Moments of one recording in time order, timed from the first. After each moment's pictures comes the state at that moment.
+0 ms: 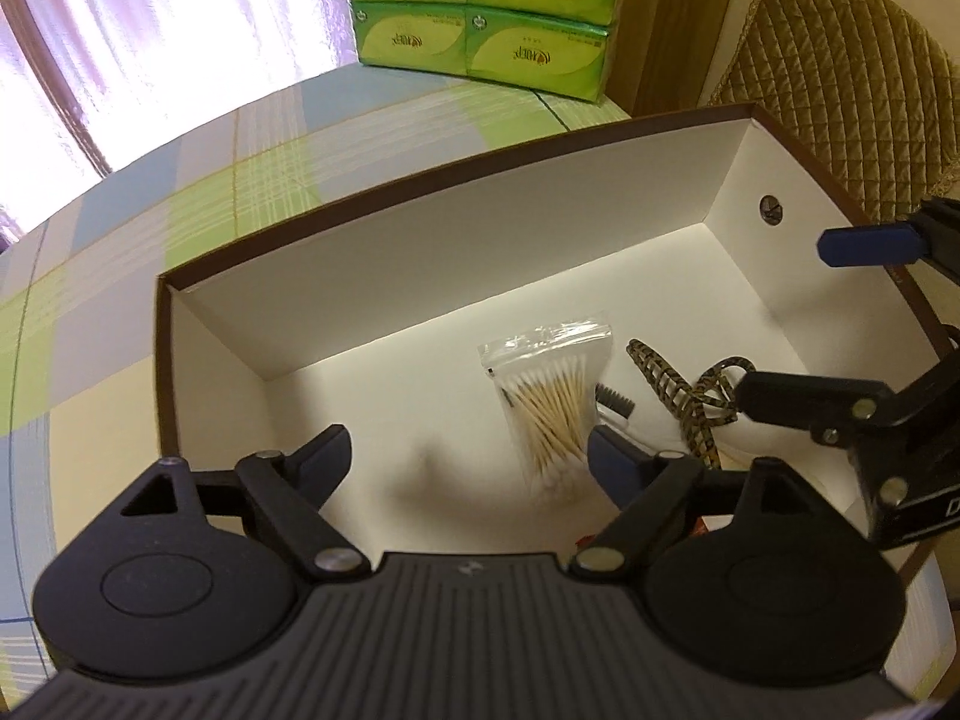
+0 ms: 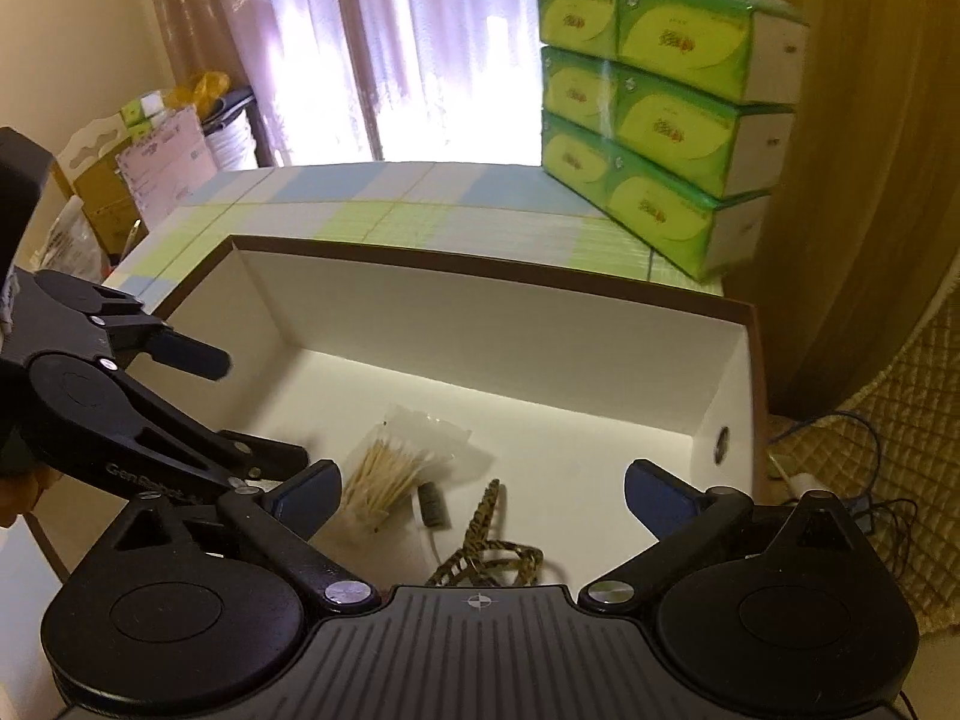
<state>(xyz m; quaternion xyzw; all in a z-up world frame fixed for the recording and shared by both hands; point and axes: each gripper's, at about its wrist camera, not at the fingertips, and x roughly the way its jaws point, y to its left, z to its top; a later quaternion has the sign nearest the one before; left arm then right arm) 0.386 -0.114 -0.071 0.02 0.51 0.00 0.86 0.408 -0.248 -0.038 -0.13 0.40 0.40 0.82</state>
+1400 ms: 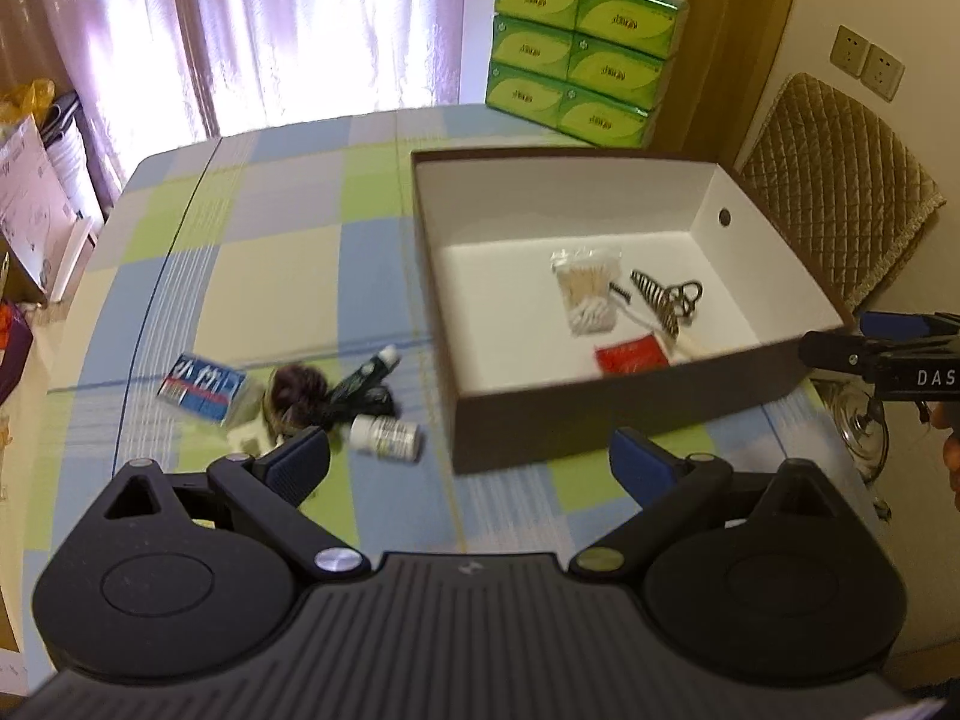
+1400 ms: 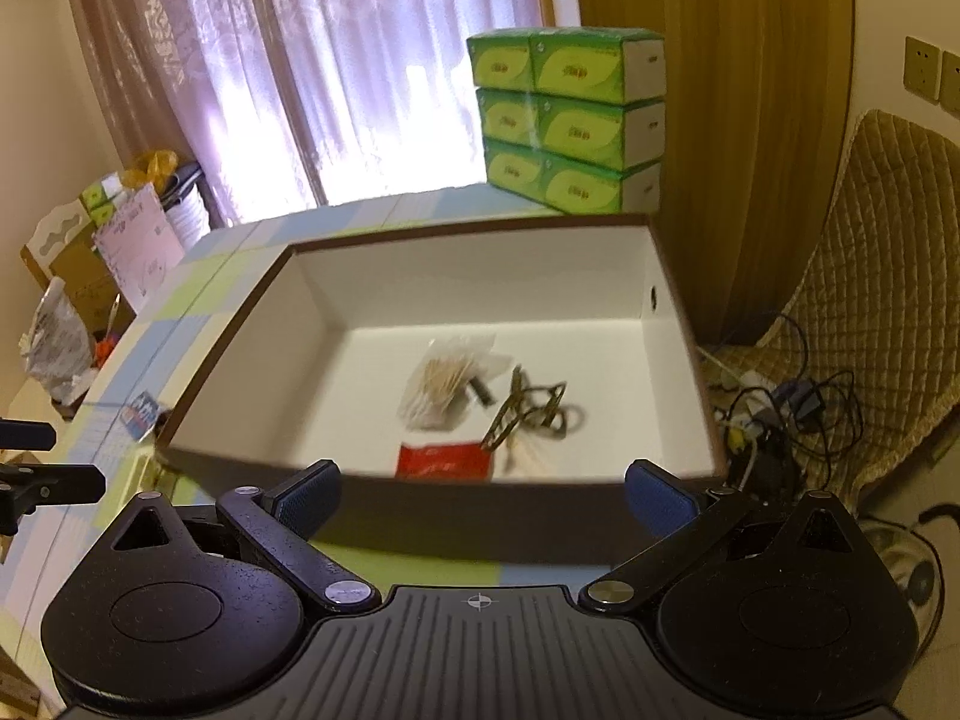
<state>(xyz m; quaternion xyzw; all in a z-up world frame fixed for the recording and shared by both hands) 0.147 -0.070 0.002 -0.06 0.44 0.06 0.89 0.261 -0.311 0.005 -0.06 0.39 0.33 0.86</state>
